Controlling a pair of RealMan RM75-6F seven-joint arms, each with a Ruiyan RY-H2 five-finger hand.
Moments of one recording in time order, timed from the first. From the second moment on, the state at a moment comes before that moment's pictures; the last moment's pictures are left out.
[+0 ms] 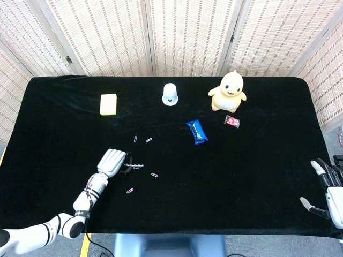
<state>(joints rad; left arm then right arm) -0.68 -1.67 -0.14 -1.26 1.26 0.95 0.12 -0.03 -1.05 0.01 -1.58 -1.54 1.54 0.20</state>
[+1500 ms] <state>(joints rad) -0.72 -1.74 -0.15 -1.32 1.20 0.91 0.26 -0.13 -1.02 -0.06 -1.45 -1.74 1.80 0.47</state>
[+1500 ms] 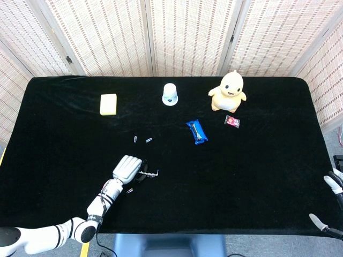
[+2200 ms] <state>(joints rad) -0.57 -1.62 -0.05 -1.52 1.25 1.11 0.32 -0.09 -1.01 -0.07 -1.48 -1.76 1.74 0.42</state>
